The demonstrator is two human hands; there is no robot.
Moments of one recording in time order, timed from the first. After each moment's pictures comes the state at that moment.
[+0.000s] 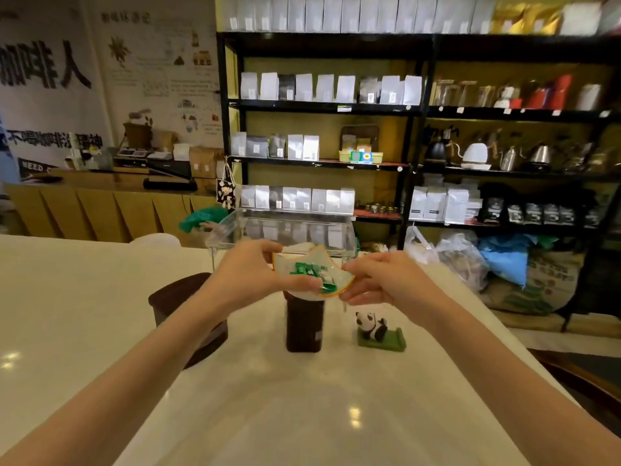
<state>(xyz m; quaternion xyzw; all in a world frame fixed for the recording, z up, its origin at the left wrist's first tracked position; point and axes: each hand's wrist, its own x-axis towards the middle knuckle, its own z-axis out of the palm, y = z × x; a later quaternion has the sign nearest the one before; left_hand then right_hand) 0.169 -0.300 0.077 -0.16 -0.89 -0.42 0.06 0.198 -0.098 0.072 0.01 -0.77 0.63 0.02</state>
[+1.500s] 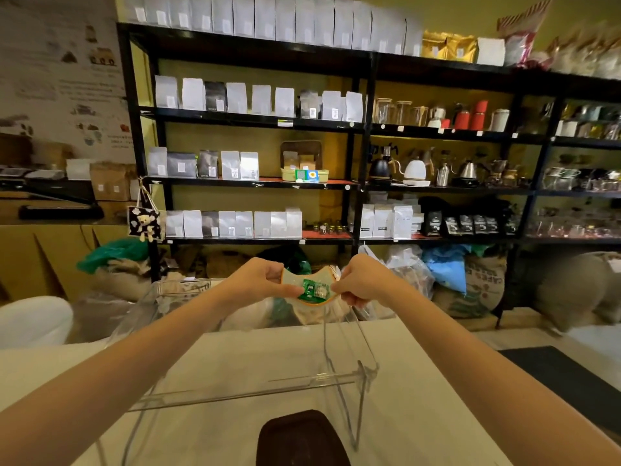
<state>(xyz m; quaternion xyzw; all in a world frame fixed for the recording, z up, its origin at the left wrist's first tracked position) -0.133 -0.220 0.085 -0.33 -0.82 -0.45 -0.13 -0.050 -0.048 0.107 -0.16 -0.94 0.30 0.05</state>
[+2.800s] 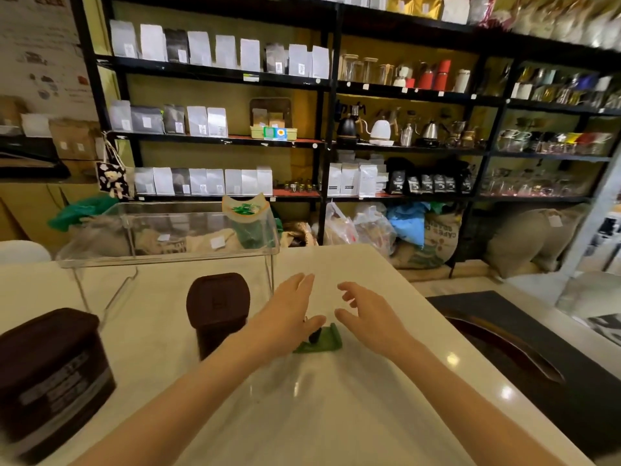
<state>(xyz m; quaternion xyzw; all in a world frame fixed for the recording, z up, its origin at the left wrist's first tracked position) 0.111 -0.160 -0.004 -0.41 -0.88 -0.23 -0.03 0.168 -0.003 -0.030 -0.12 -0.95 0.26 0.16</state>
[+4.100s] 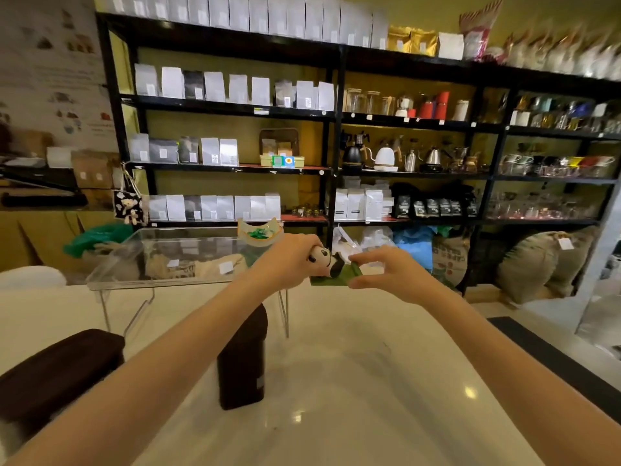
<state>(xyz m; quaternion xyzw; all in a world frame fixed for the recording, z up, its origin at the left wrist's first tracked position) 0.075 -0.163 0.095 -0.41 -0.87 -0.26 0.07 0.151 0.016 0.072 -0.02 -0.95 0.25 0.18</state>
